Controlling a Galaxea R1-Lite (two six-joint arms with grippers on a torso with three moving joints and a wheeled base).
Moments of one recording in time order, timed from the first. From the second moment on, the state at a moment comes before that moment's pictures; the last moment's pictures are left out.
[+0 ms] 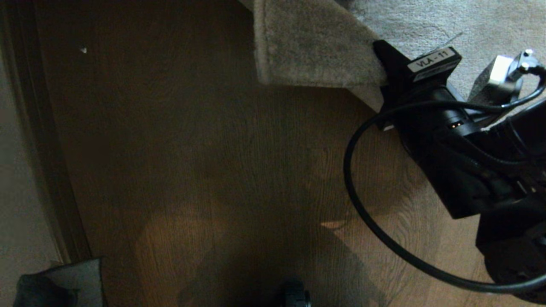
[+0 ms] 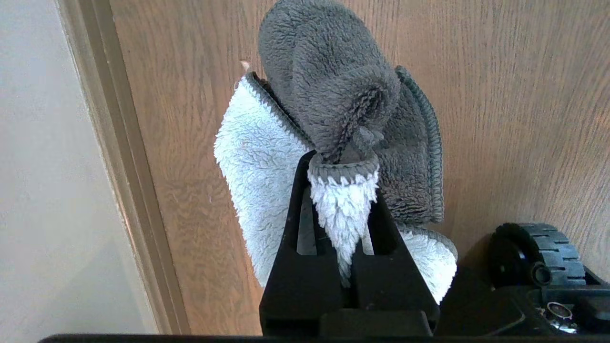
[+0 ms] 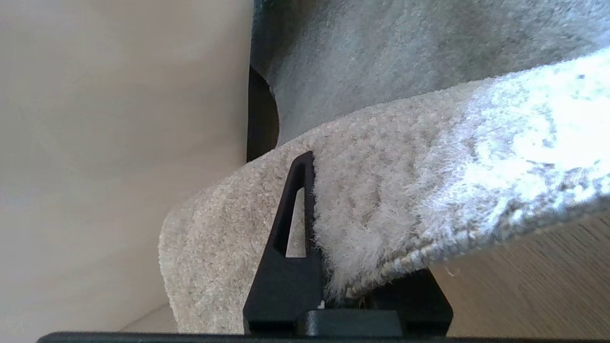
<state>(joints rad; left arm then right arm) 0.00 0.00 0.00 0.00 -0.01 -0.01 0.79 1.67 -0.81 -1.52 -0.38 0.89</state>
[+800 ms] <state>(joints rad) 0.00 0.05 -0.12 0.01 -0.06 0.02 0.76 1.68 -0.81 -1.52 -0.34 0.91</state>
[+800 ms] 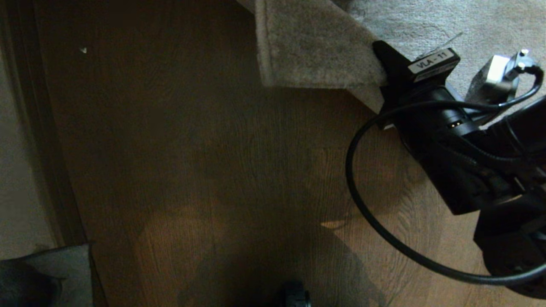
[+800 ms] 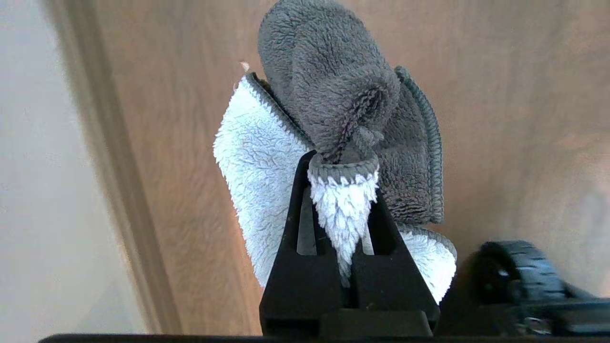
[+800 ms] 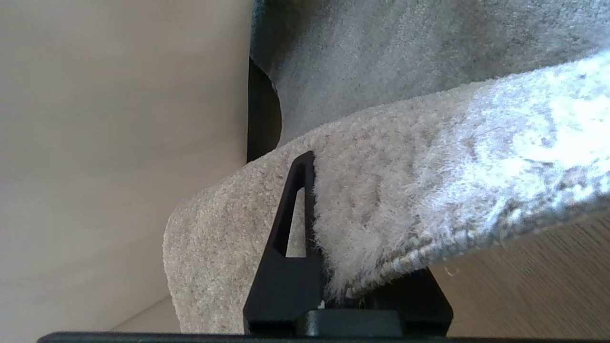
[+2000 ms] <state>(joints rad) -0.28 0.82 -0.38 -0.14 -0.20 0.01 0.76 1.71 -0.83 -1.52 -0.34 0.92</state>
